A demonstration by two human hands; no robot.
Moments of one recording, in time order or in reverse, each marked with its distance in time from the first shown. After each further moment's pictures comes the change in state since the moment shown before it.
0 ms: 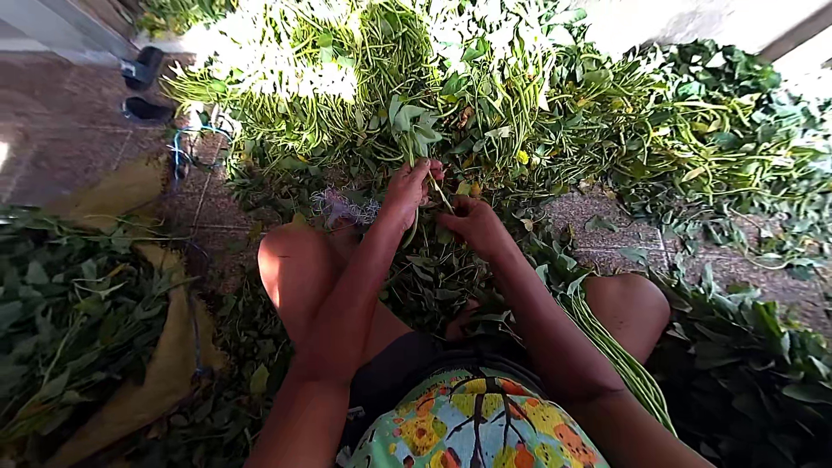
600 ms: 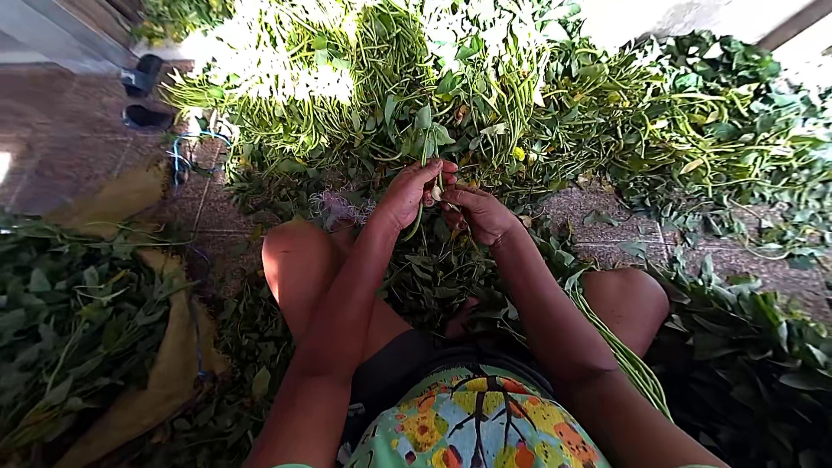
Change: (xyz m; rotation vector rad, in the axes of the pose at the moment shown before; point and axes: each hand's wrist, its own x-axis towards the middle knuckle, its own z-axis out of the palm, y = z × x) left_hand -0.003 0.006 0.003 -0.027 -0.237 -0.027; right_hand 0.023 0.007 -0.021 0.637 -0.330 0.008
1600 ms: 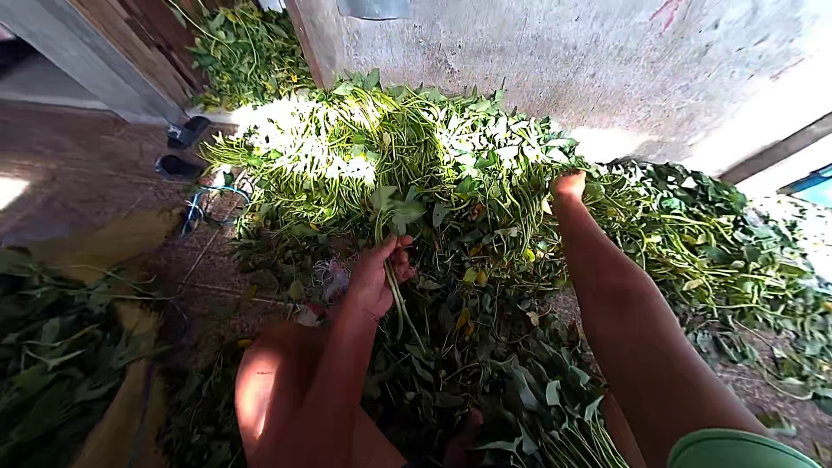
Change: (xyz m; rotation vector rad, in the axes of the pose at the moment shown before) left_hand -0.012 0.046 -0.050 -0.473 0.378 0.028; right_hand 0.156 -0.173 -0.185 -0.774 1.189 -0.117
